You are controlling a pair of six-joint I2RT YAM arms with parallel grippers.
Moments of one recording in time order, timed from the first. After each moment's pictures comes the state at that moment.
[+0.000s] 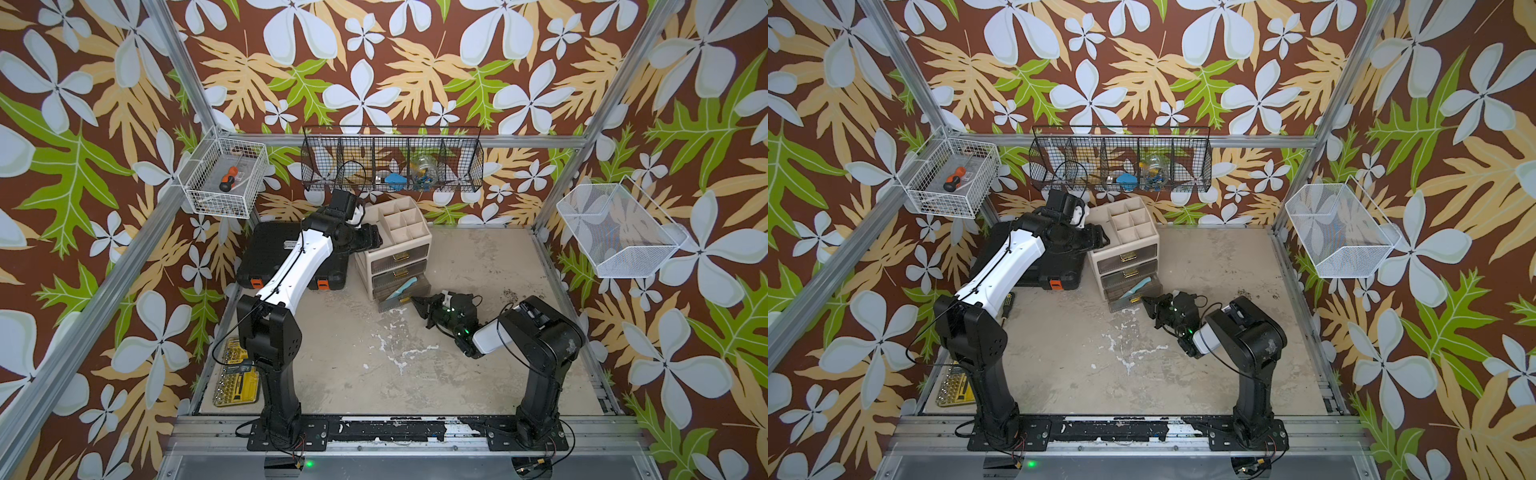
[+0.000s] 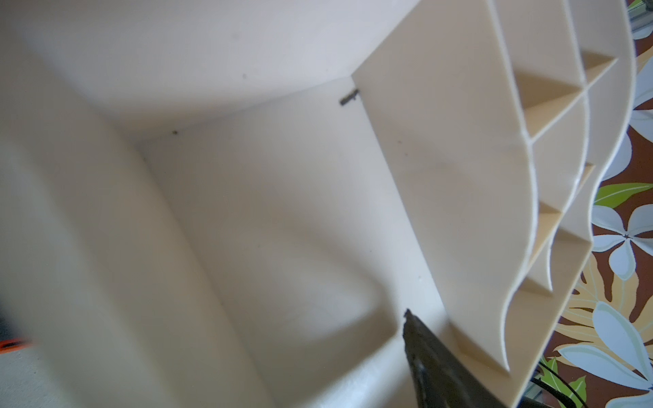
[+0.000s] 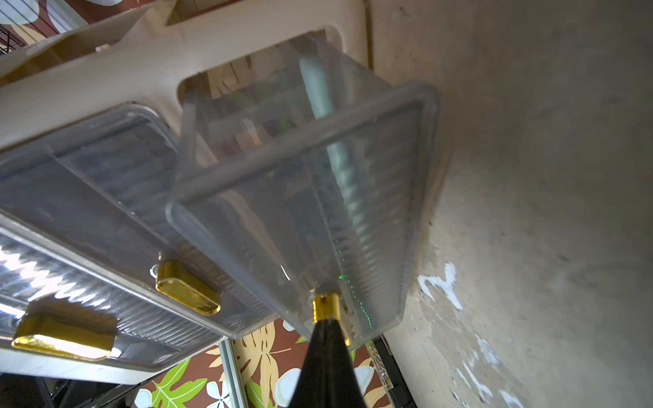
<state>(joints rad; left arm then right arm) -0.33 1.90 1.92 -0.91 0.27 -0.45 0.52 1.92 0.59 1.09 -0.28 1.81</state>
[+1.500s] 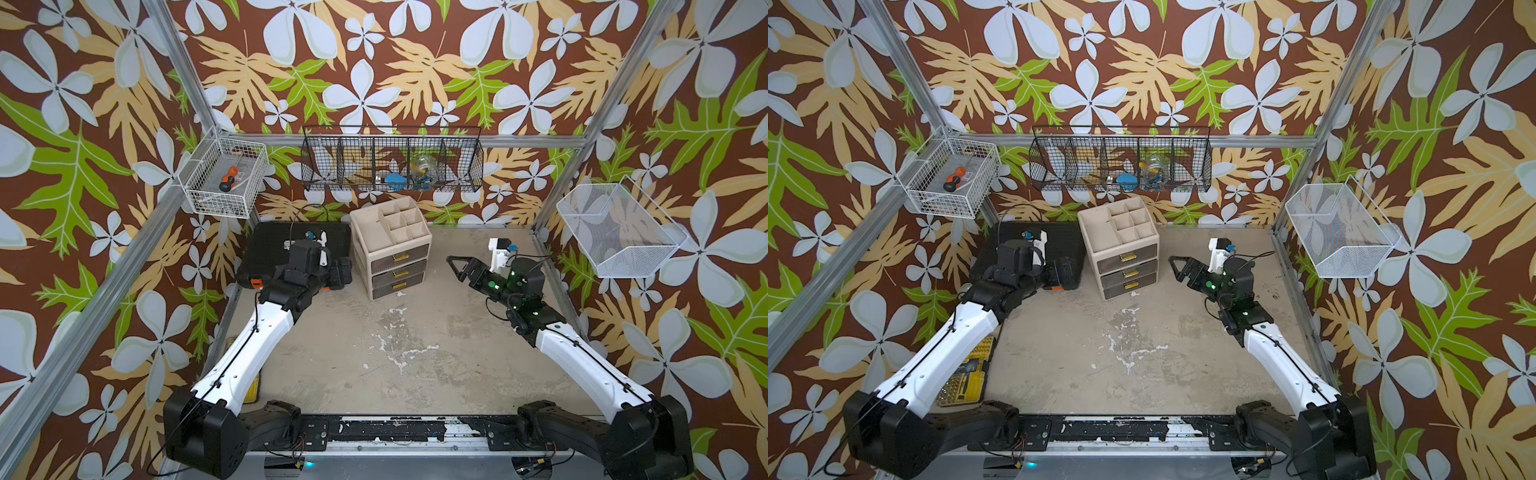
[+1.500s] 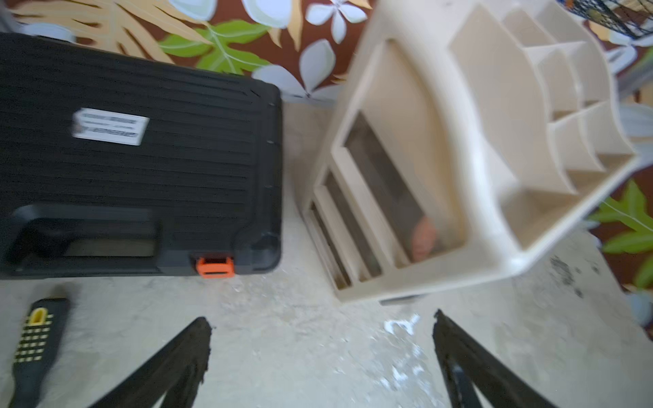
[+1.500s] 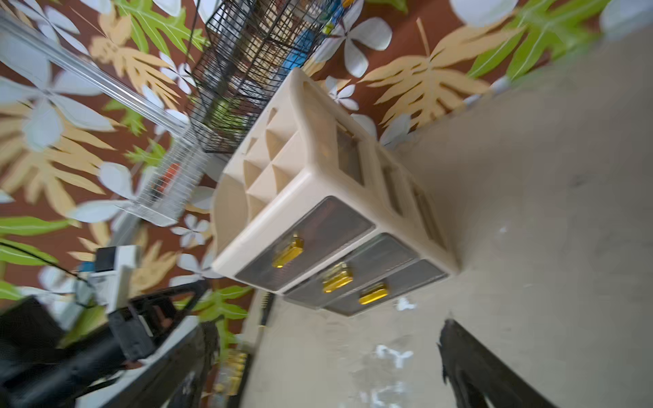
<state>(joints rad) -0.25 1.18 0.96 -0.37 -0.06 -0.31 0.23 1.14 0.77 0.10 -0.31 0.60</state>
